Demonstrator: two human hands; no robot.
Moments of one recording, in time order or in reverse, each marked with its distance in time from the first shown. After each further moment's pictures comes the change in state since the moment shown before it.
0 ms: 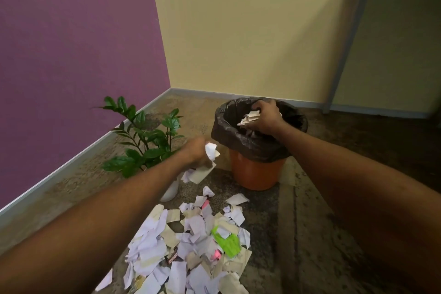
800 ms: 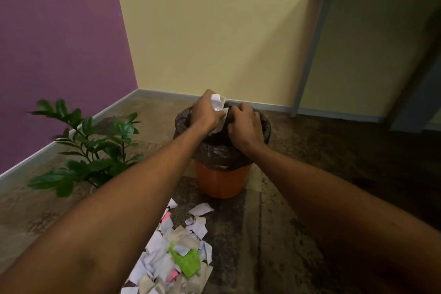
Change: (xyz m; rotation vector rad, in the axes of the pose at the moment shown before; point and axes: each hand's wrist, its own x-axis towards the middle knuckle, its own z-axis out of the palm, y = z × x) left_hand 0.092 0.147 0.010 -0.440 0.470 0.206; right_hand -0.028 0.029 -0.020 -0.230 0.309 -0.224
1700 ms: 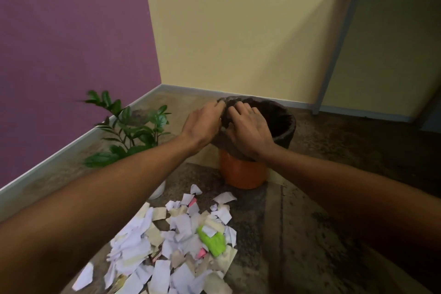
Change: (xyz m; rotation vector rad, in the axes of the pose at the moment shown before) left_hand -0.059 -0.047 -0.084 0.558 -0.050 0.453; right_hand -0.035 -0.059 0.004 -0.152 0.084 -0.409
